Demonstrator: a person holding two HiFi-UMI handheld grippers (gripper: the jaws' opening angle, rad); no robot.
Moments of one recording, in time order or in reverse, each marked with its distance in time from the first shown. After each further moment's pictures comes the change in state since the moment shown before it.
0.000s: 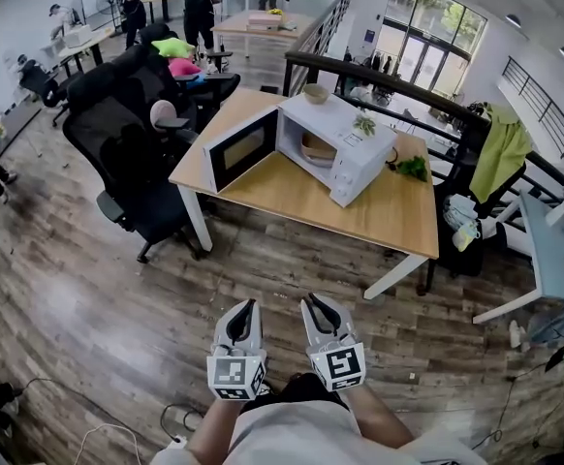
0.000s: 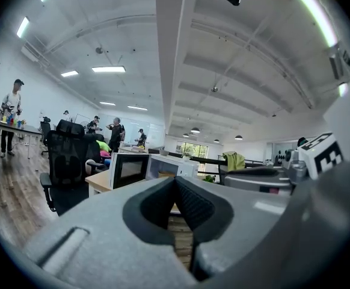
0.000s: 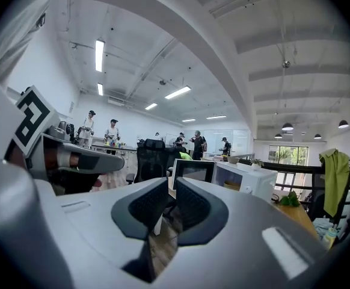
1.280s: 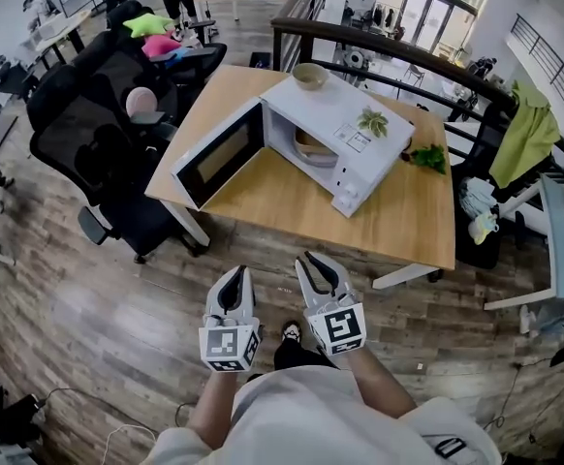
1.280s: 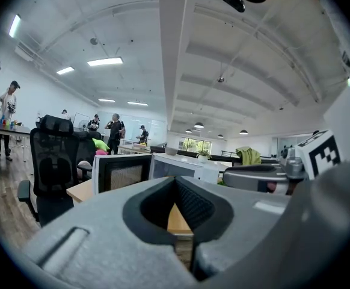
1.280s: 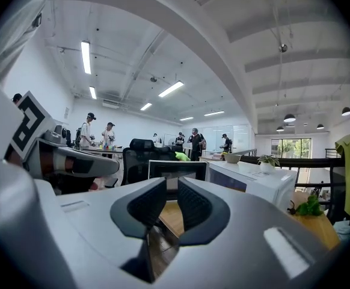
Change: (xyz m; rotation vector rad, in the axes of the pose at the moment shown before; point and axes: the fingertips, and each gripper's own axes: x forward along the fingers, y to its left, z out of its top) left arm 0.227 0.065 0.026 0.018 0.035 0.028; right arm 0.195 -0.150 -0.002 0.055 -0.004 0.025
